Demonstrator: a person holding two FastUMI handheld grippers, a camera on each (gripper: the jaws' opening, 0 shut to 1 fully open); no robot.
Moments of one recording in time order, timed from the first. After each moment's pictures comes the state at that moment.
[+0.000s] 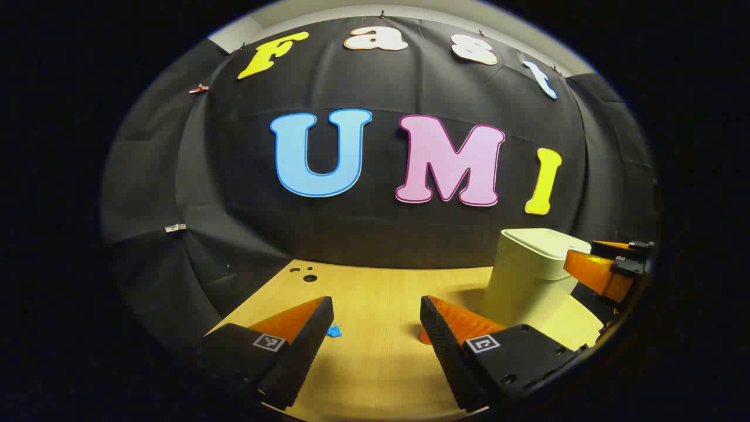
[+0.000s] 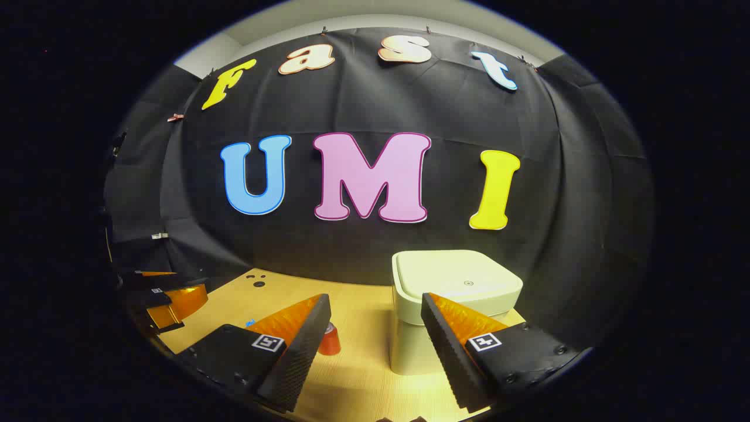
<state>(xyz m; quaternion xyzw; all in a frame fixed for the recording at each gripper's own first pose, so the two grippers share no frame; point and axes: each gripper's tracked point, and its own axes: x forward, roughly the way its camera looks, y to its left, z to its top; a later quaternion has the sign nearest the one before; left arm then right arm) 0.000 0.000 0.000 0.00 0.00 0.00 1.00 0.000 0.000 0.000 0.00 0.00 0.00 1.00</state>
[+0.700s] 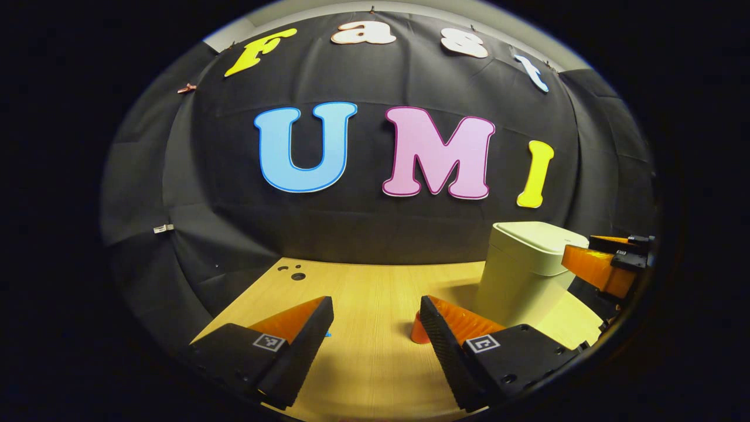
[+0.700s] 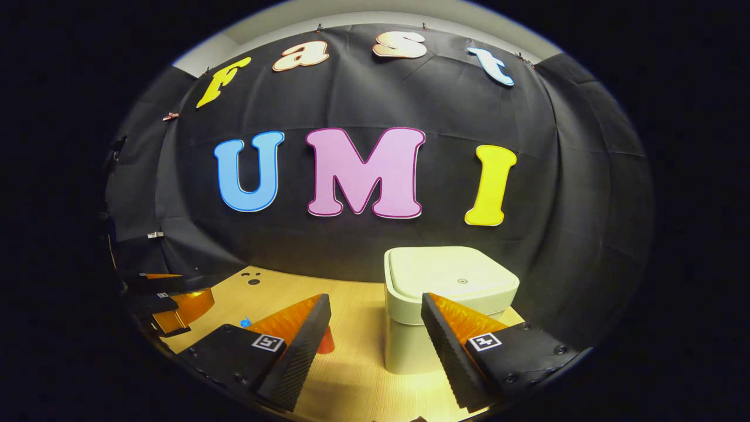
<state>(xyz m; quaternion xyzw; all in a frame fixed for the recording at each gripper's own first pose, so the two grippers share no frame) 0.016 -0.018 -0.008 0.01 0.01 -0.02 1.00 0.007 -0.009 -0.004 0.00 0.01 -0.01 1.00</state>
